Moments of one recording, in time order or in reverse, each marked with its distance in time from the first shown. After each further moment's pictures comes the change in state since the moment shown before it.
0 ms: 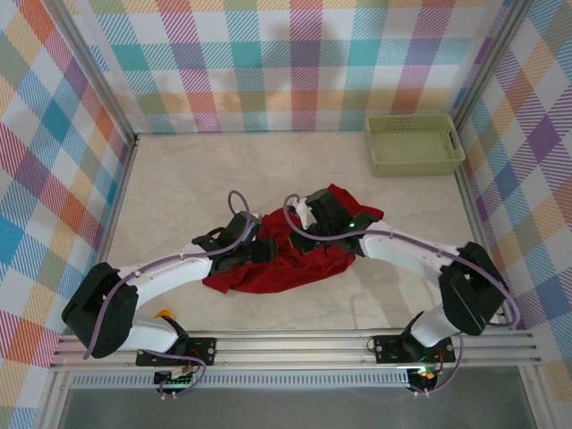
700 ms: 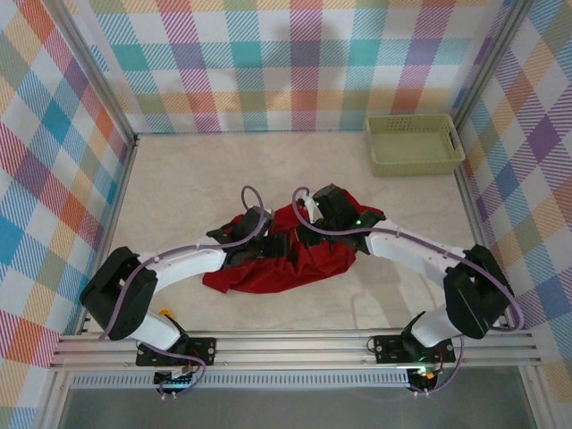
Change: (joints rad) left arm -0.028 0.152 0.096 0.065 0.018 -0.012; right arm -0.056 0.026 -0.004 -0.014 0.081 0.055
